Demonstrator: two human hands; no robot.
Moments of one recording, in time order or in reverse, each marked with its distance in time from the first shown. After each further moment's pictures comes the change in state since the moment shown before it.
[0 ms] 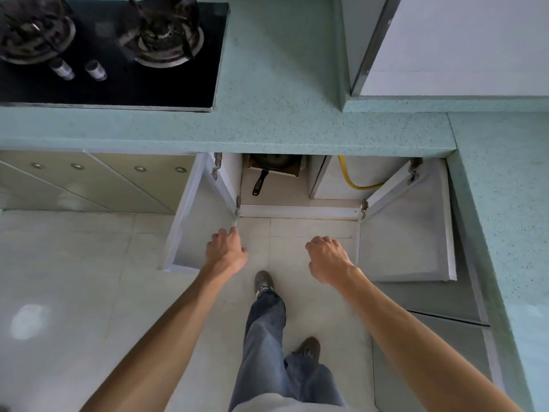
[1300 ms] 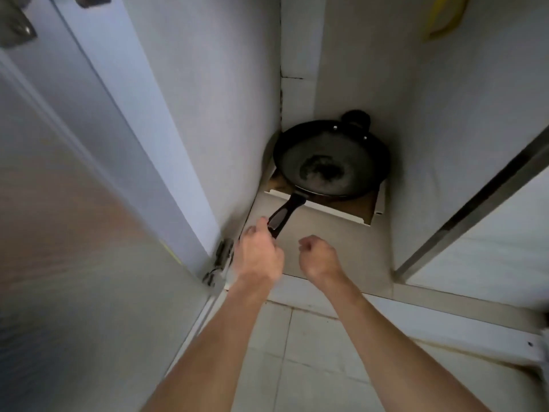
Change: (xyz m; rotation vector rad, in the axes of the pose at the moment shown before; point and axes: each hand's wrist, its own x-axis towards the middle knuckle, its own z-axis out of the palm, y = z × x) left_hand 0.526 0.059 0.307 -0.504 0.548 -0.035; right_hand 0.587 0.045 0.305 0.815 0.174 0.142
